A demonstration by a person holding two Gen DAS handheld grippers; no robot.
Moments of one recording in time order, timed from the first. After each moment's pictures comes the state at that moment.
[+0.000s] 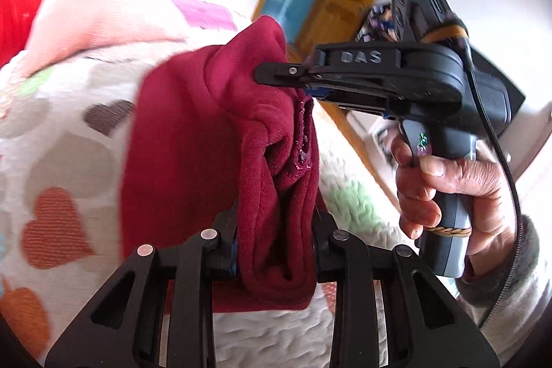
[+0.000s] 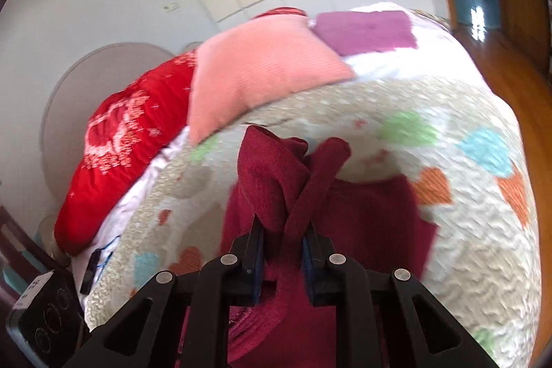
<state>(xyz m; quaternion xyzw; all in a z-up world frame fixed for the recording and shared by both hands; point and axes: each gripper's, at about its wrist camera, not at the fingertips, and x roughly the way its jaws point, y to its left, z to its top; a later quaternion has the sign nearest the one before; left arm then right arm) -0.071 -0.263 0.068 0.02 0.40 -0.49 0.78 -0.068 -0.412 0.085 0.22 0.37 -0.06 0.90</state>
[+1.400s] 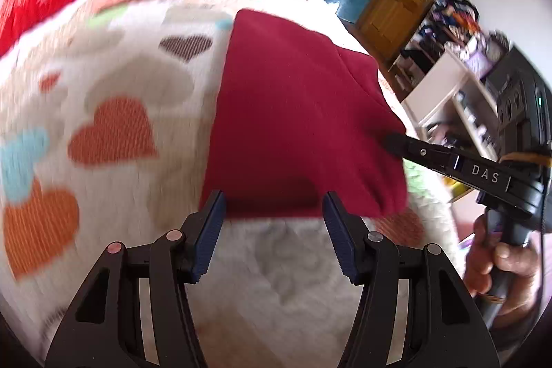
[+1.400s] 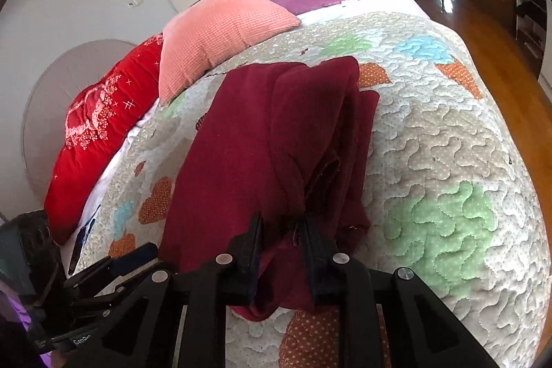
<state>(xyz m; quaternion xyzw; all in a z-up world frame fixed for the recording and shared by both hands) -0.085 -0.188 0.038 -0.01 0.48 -0.37 0.79 -0.159 -0.379 0.051 0.24 0.40 -0.09 0.88</state>
